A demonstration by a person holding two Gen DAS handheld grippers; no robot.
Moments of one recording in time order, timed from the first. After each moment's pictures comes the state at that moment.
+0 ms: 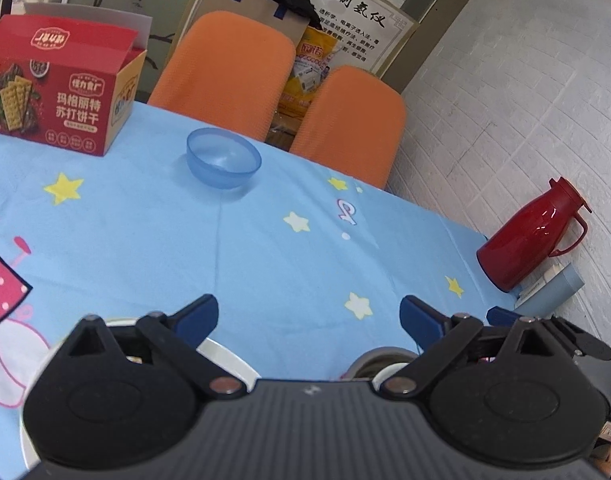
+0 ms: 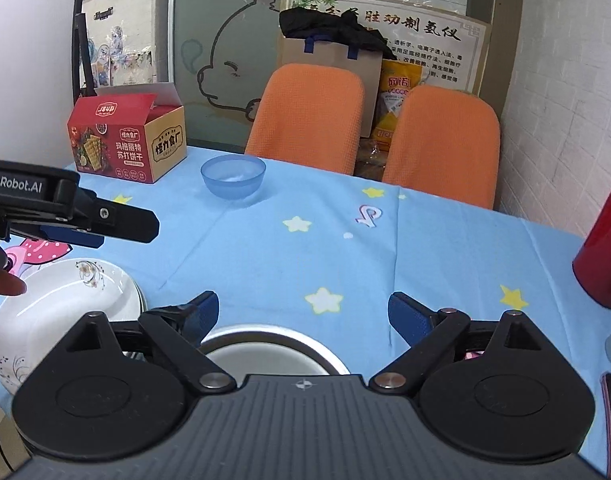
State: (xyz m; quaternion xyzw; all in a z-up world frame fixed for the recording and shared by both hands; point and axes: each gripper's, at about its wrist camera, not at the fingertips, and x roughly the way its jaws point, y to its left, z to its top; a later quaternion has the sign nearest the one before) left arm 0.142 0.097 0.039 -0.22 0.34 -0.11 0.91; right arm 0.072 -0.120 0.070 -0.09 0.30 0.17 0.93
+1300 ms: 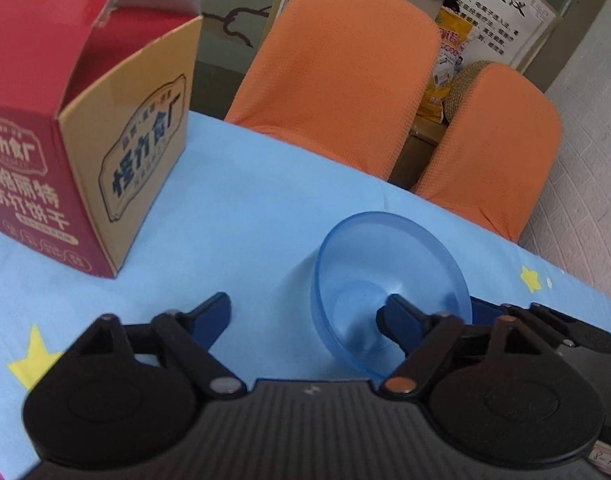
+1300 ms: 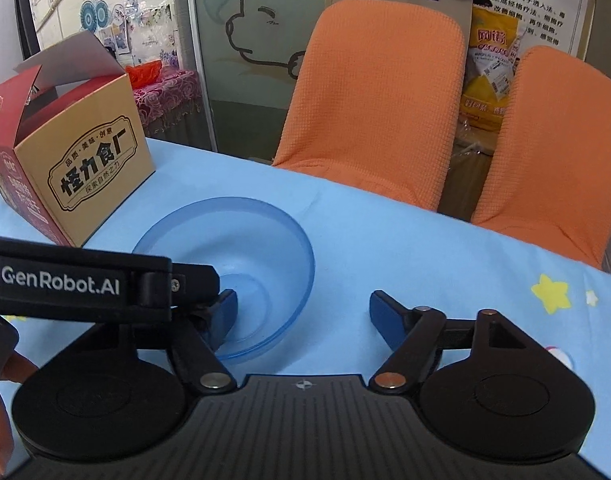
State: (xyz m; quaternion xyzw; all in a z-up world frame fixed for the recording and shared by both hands) left arm 0.384 0.160 -0.036 -0.18 0.41 0.04 0.89; right arm 0.327 0.002 -0.012 -0.07 0.39 0.25 0.88
